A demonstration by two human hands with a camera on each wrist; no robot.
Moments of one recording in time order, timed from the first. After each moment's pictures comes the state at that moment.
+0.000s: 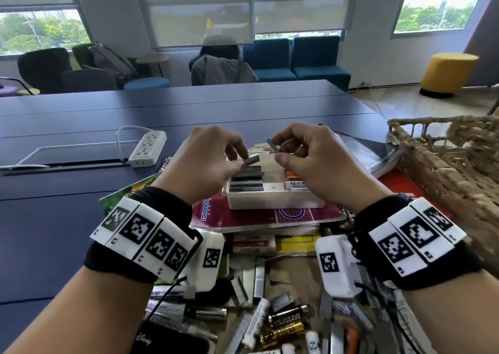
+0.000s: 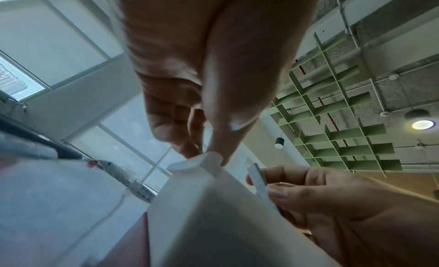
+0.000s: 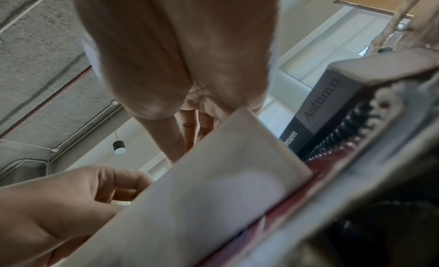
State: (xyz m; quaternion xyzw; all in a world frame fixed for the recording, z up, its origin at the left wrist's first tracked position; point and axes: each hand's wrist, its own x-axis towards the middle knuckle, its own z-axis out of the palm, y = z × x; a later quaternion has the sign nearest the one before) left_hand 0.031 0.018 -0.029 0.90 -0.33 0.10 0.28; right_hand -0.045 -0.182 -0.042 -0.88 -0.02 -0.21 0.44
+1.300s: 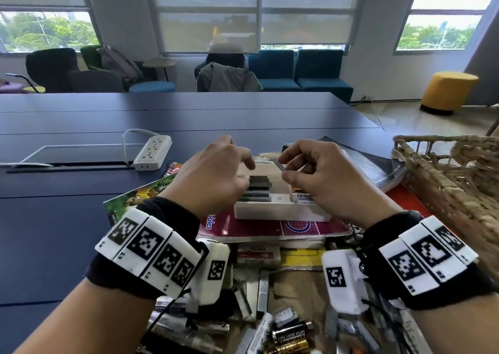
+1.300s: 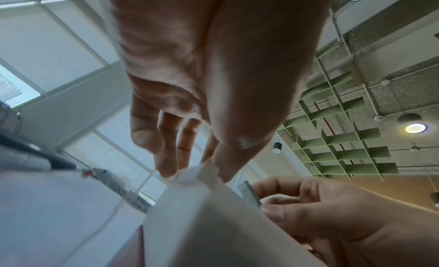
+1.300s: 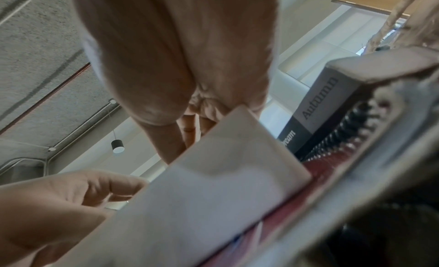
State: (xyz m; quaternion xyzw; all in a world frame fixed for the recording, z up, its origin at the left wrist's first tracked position) left_hand 0.016 0.017 -0.024 0.93 -0.30 0.06 0.20; right_hand -0.044 -0.184 -0.043 -0.88 -0.02 -0.17 0.43
